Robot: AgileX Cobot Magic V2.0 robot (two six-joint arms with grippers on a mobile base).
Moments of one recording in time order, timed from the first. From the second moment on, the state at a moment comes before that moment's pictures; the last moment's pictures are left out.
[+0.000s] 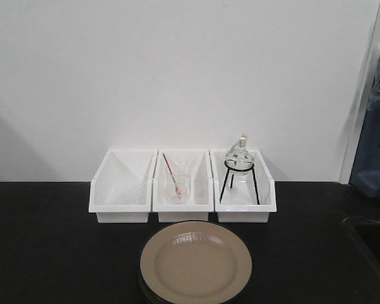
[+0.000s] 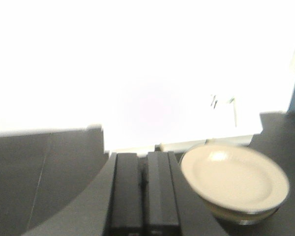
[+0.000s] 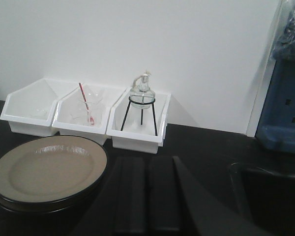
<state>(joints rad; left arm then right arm) 0.18 0.30 -0.57 -0.87 0.56 0.76 -0.04 0.31 -0.49 0.55 0.42 -0.59</state>
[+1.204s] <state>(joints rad) 0.17 0.27 -0.45 -1.19 0.36 1.14 -0.04 0.31 -0.49 0.58 0.41 -0.58</state>
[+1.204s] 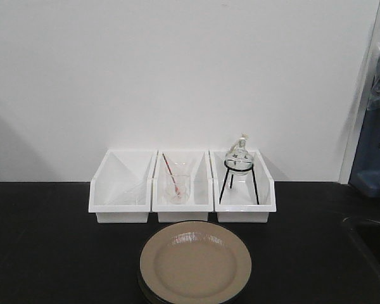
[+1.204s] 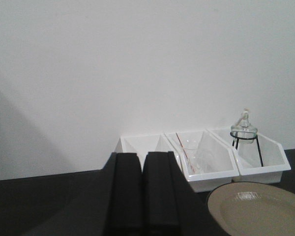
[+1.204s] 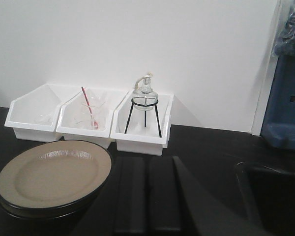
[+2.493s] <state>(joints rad) 0.01 -0.01 0.03 0.18 0.08 -0.24 -0.04 0.31 -0.49 0.58 0.41 -0.58</state>
